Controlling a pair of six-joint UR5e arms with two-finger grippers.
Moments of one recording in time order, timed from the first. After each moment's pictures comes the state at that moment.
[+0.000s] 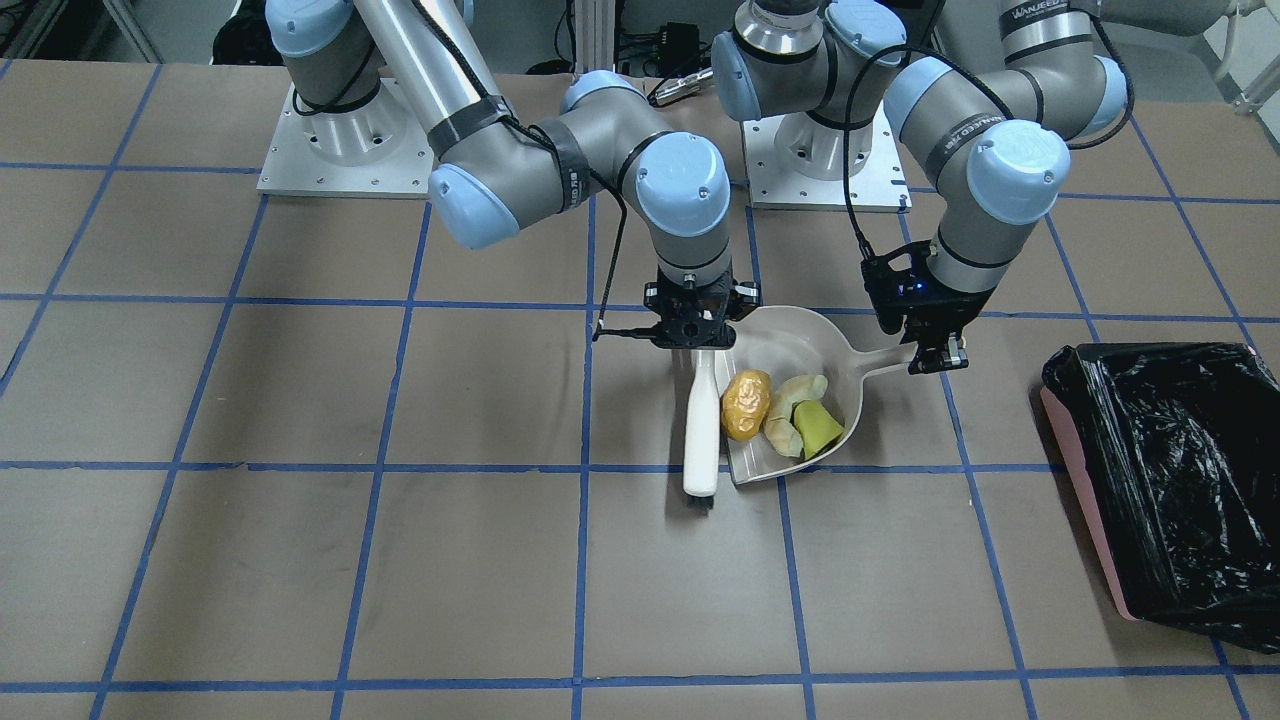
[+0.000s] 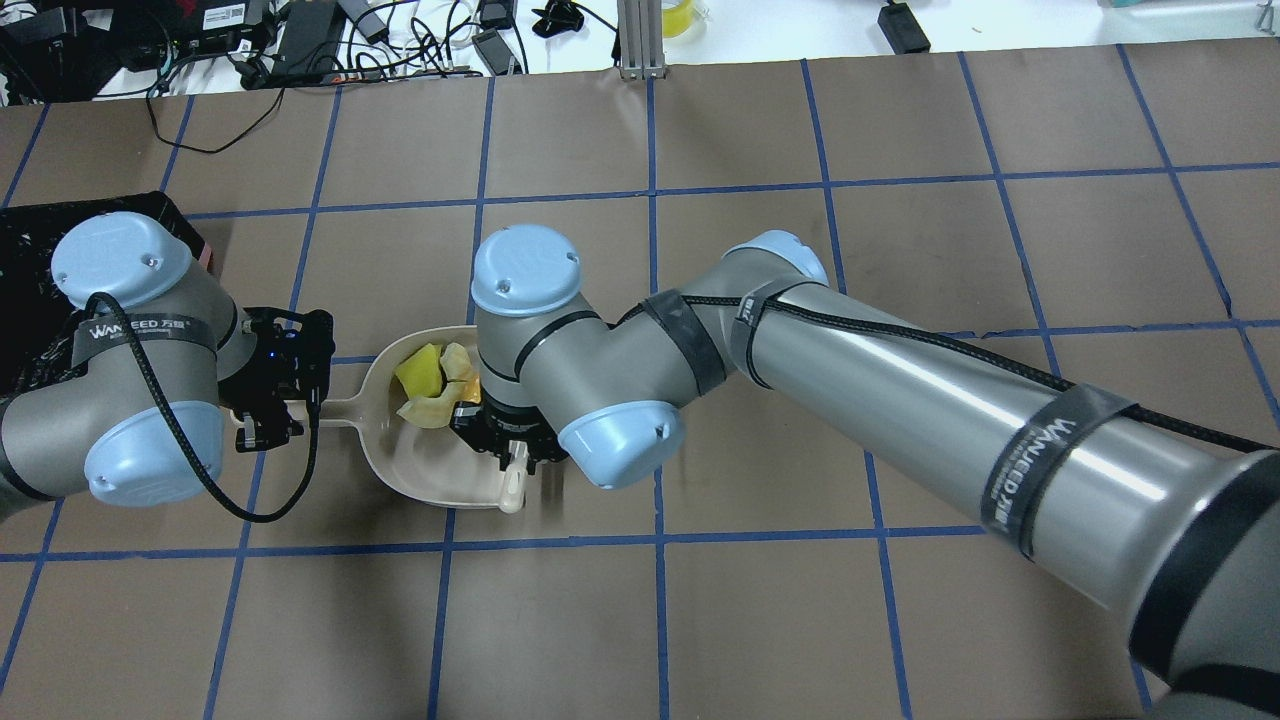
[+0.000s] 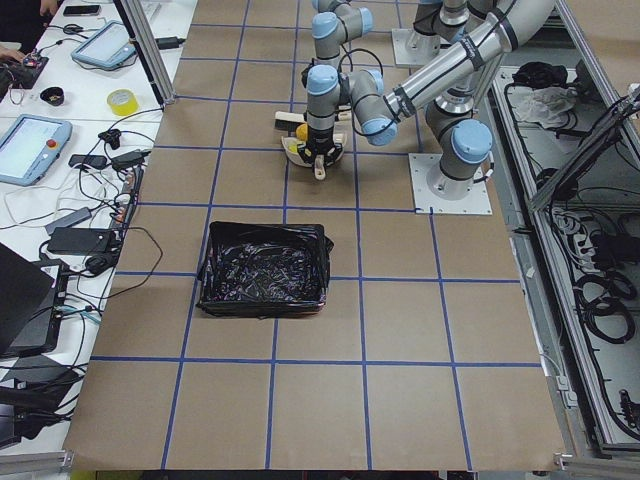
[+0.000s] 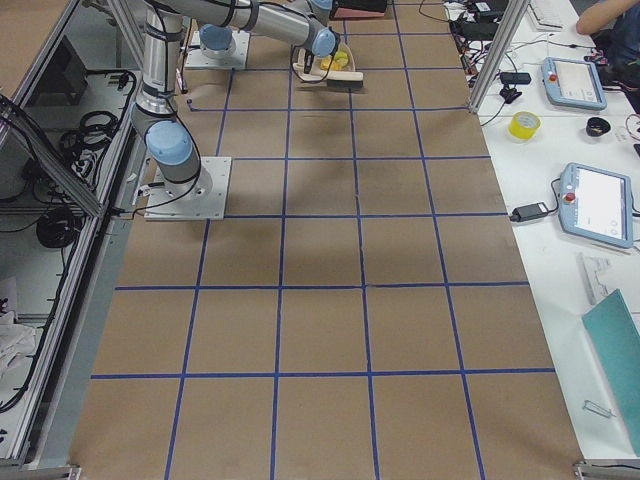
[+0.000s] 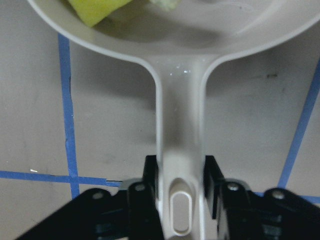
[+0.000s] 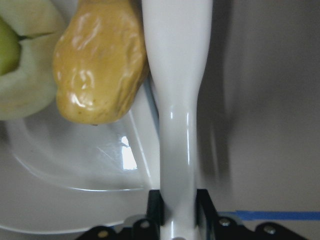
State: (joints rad) left arm -1.29 -1.59 -2.19 -0.88 1.68 1.76; right arm 2.18 -1.09 1.65 -2.14 -1.28 0.70
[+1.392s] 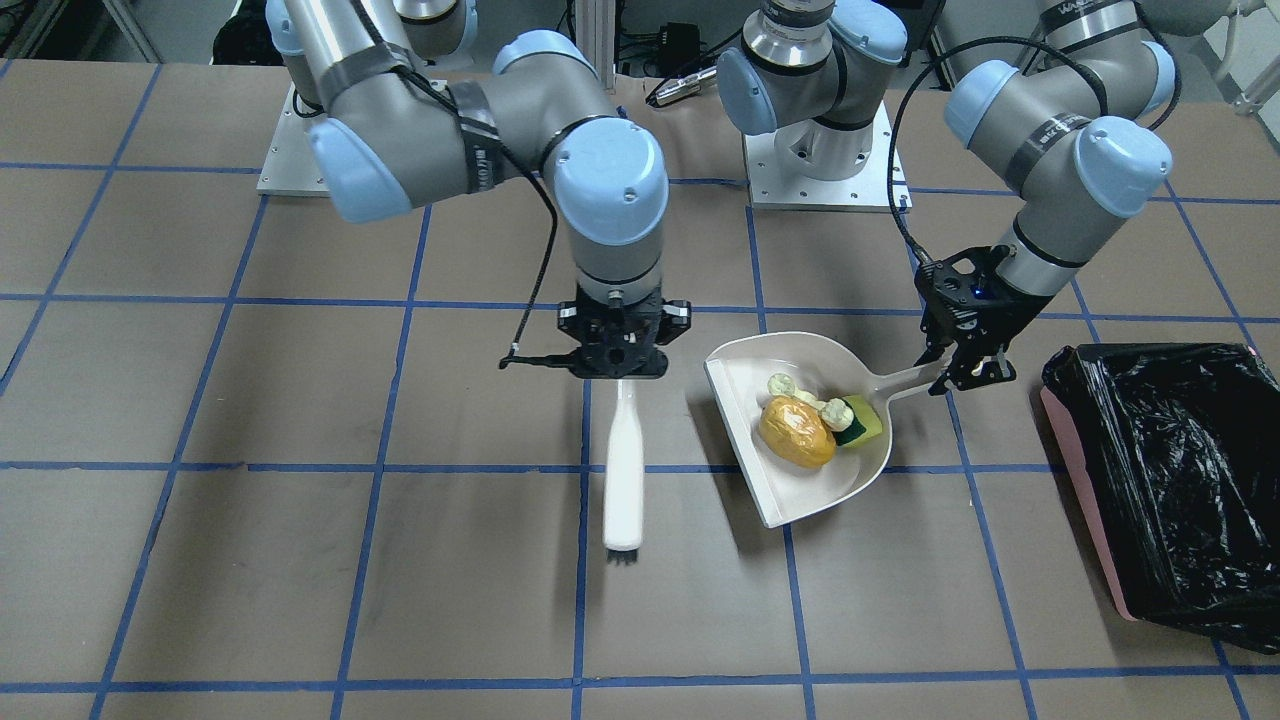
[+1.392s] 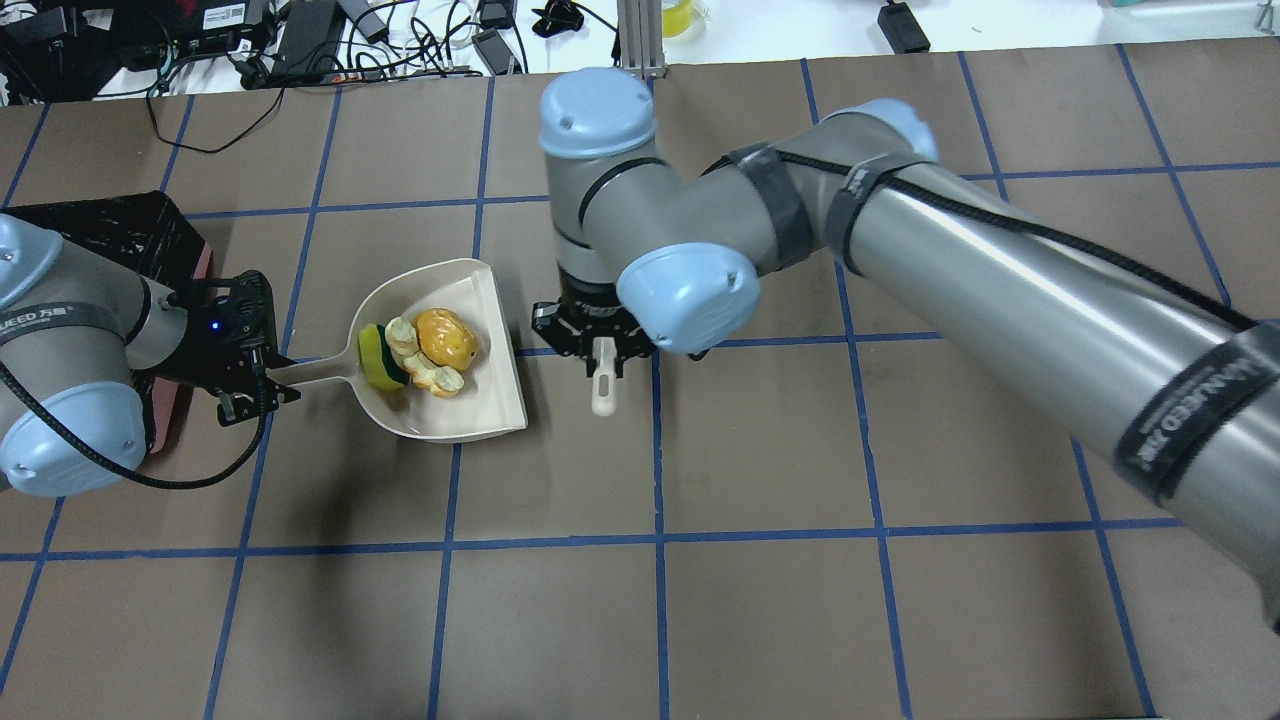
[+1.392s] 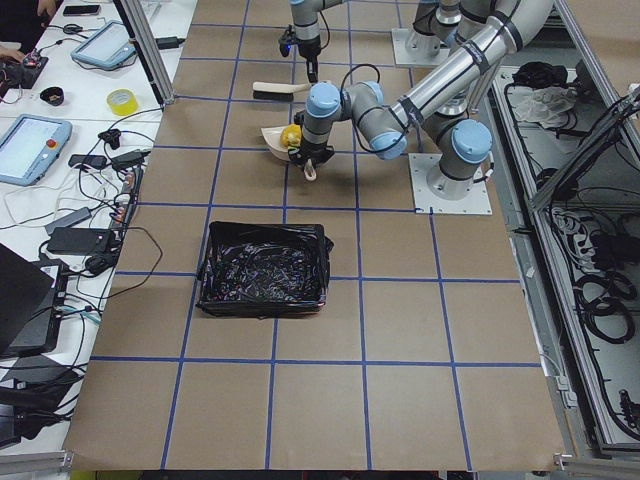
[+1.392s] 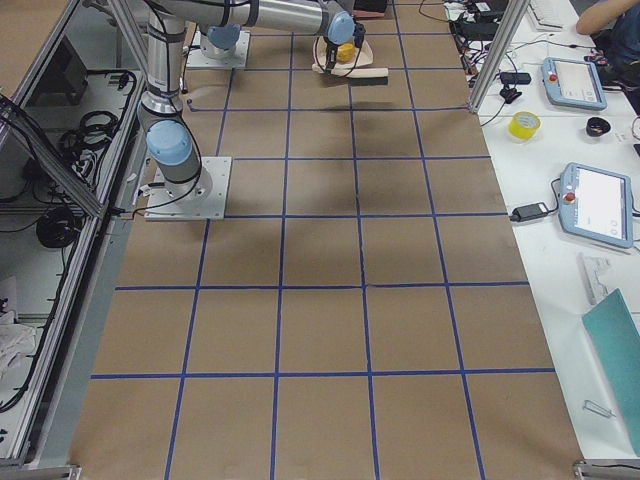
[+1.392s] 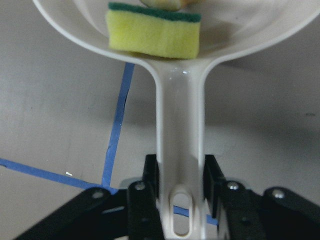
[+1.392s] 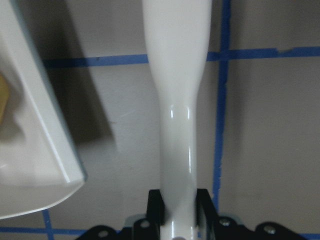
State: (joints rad) left arm -1.11 -1.60 -2.16 -0.90 1.39 1.79; right arm 1.98 -1.22 1.56 -1.83 -1.45 0.44
